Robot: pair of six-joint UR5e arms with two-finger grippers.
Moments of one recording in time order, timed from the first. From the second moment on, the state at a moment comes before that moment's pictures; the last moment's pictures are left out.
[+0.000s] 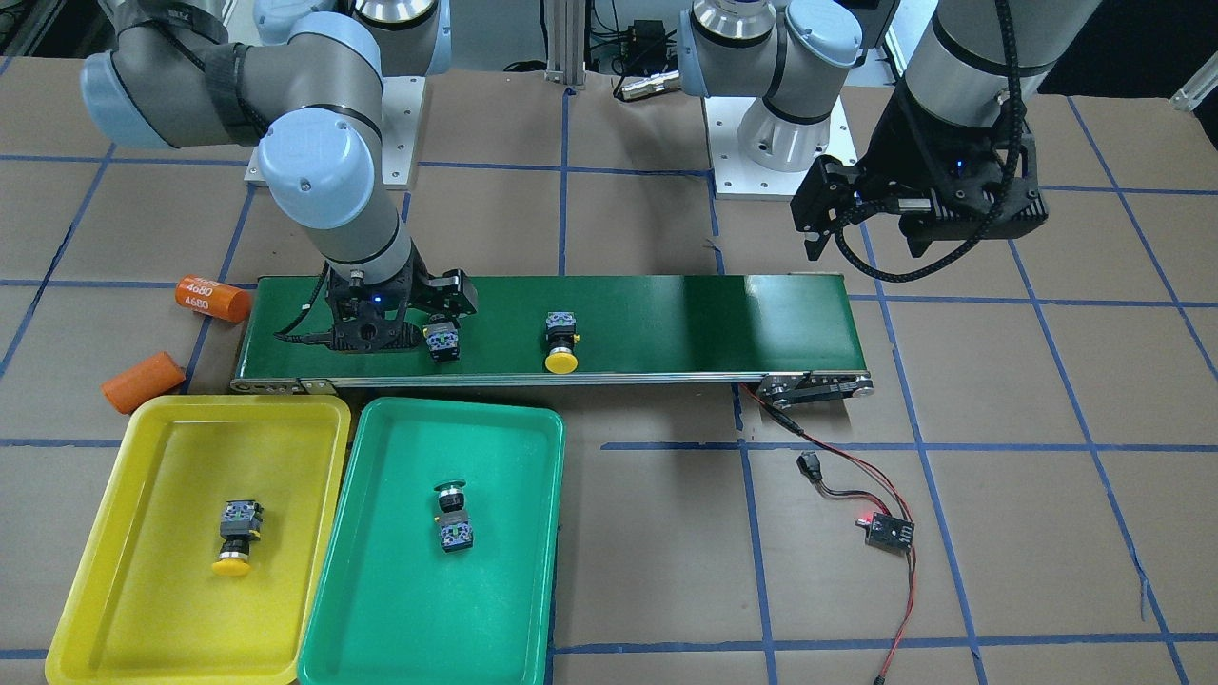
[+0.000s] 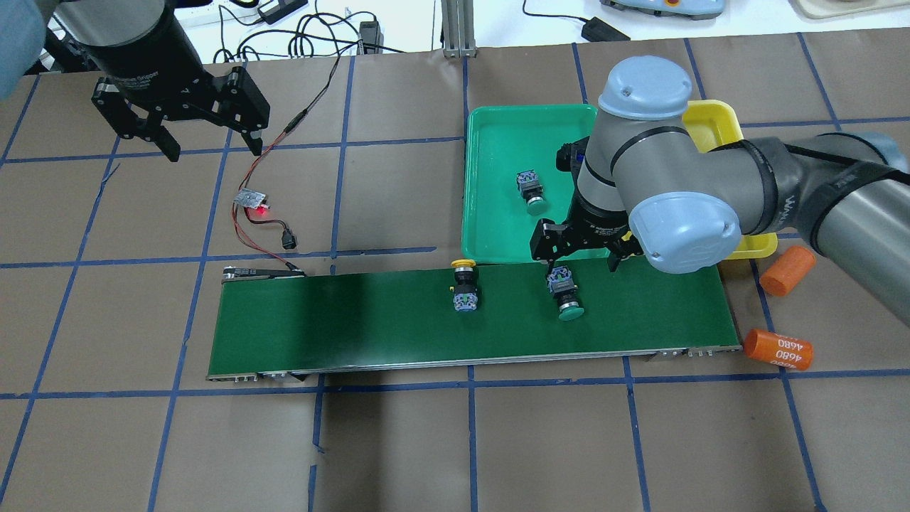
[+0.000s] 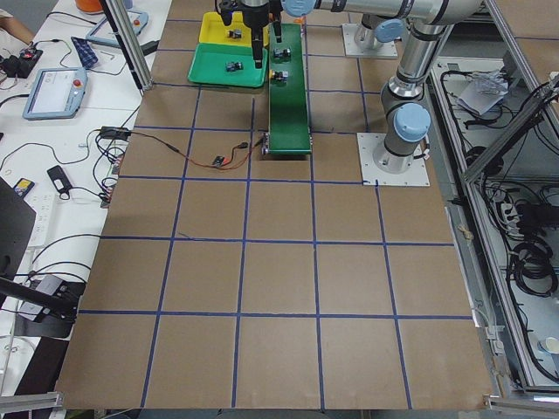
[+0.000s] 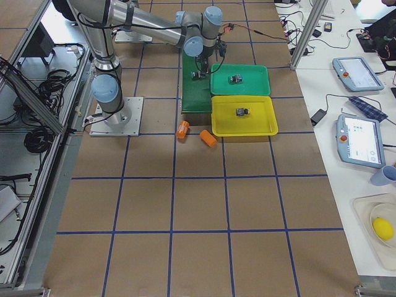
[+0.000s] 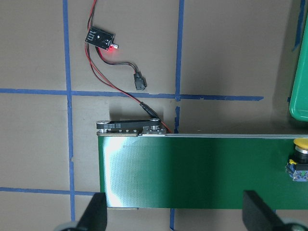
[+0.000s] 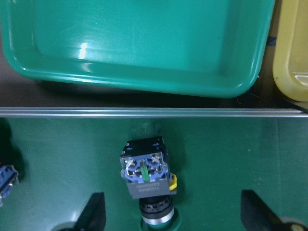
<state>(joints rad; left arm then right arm) -1.54 -1.63 -1.44 -1.67 1.60 -0.02 1.70 -1.41 1.90 -1.92 -1.50 0.09</state>
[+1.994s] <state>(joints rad) -1.54 -1.62 -1.44 -1.67 1.60 -0.01 1.67 -1.23 1.71 -2.11 -1.59 0.10</state>
